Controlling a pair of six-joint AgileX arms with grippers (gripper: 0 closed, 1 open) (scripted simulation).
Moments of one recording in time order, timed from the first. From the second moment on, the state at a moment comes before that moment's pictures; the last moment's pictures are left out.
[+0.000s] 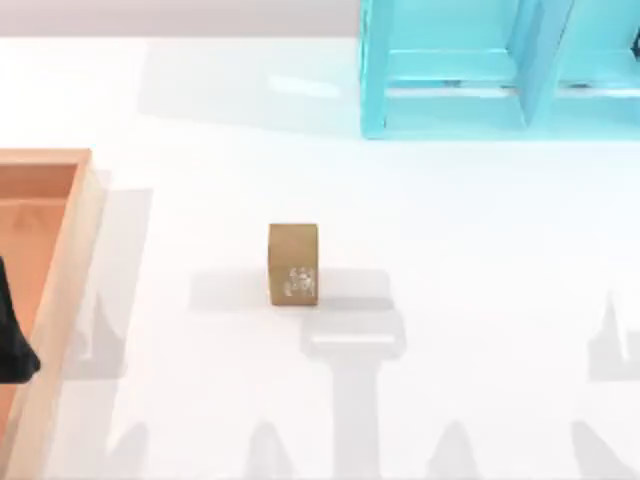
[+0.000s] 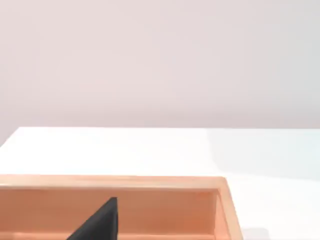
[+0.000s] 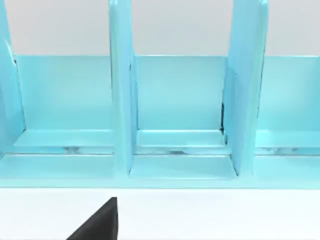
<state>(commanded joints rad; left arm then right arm) 0.00 0.00 0.00 0.00 0.00 0.00 0.00 0.00 0.00 0.00 0.00 0.00</state>
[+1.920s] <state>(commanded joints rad) -0.61 2.13 2.03 -1.34 0.01 -0.55 0.00 0.00 0.00 0.00 0.00 0.00</state>
